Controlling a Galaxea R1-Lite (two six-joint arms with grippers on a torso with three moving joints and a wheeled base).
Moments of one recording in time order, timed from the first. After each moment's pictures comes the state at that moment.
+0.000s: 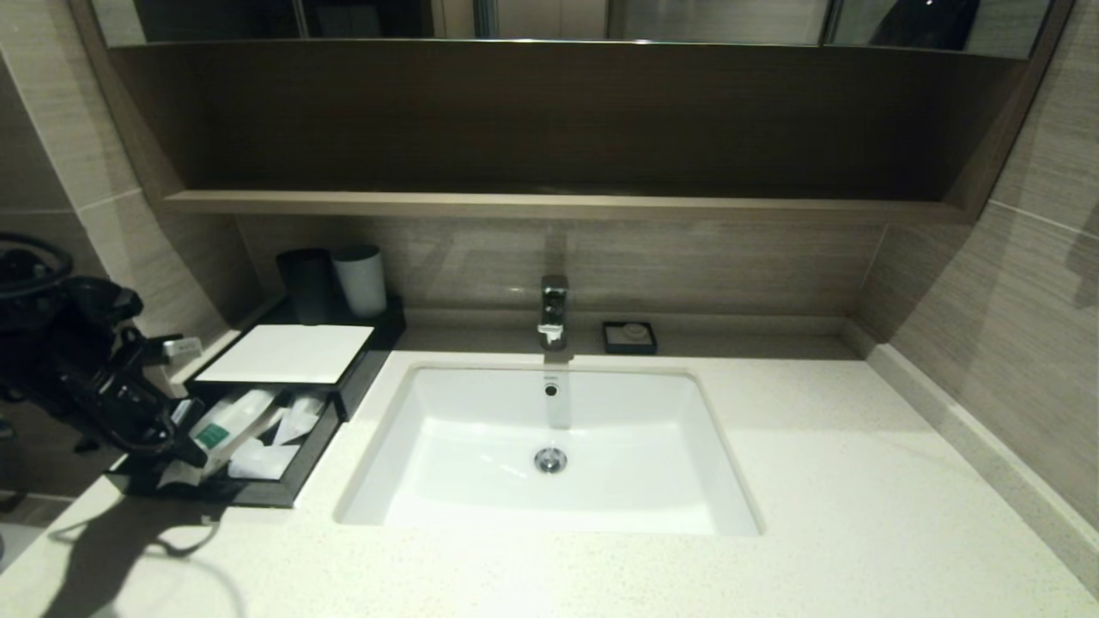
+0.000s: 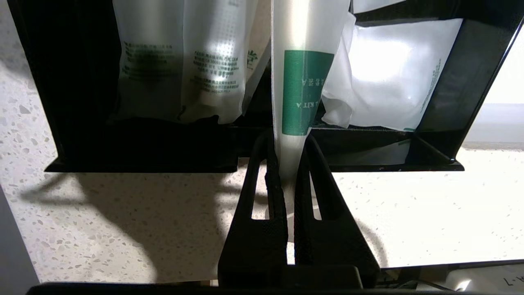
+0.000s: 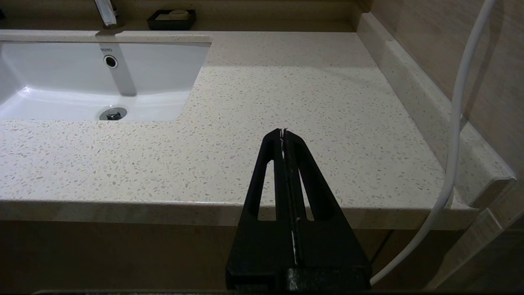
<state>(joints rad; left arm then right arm) 0.34 2.02 -1.49 0.79 -0.25 0.30 0.00 0.00 0.00 0.00 0.00 0.00</state>
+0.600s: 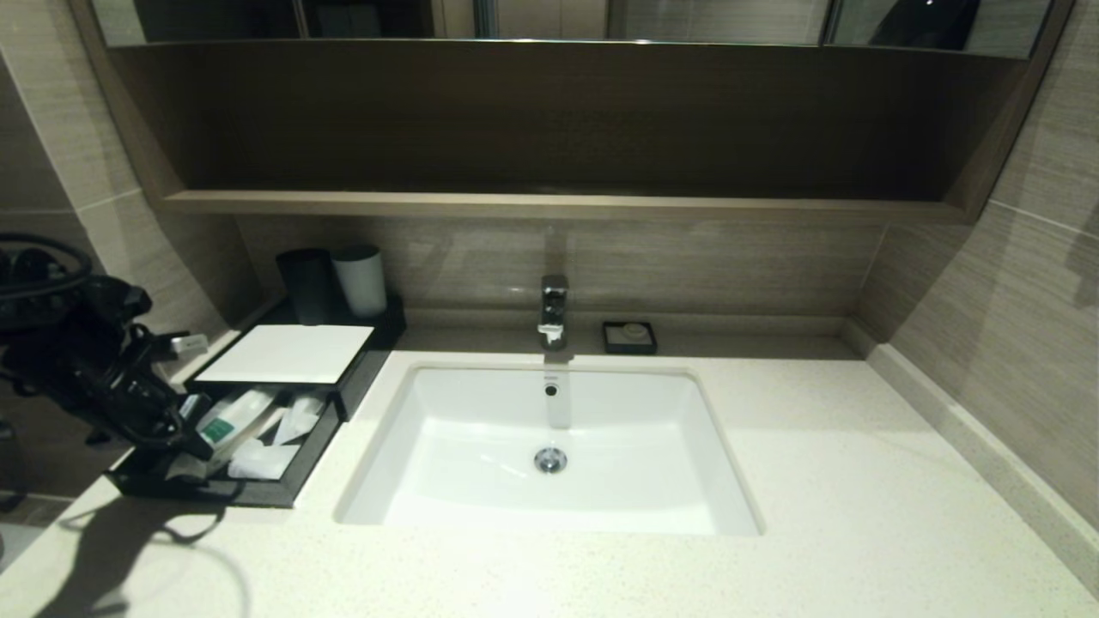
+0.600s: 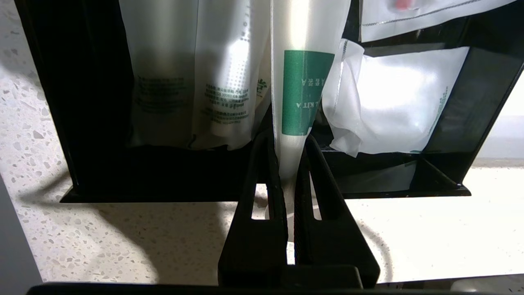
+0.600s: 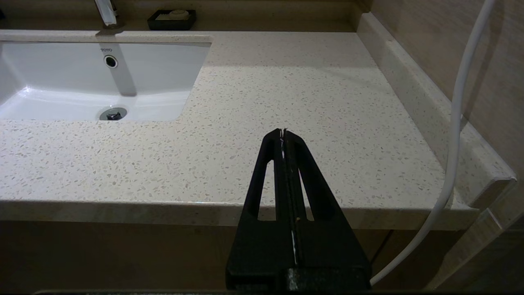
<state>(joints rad) 0.34 2.07 -1.54 0.80 -0.25 0.30 0.00 0.00 0.00 0.00 0.00 0.00</state>
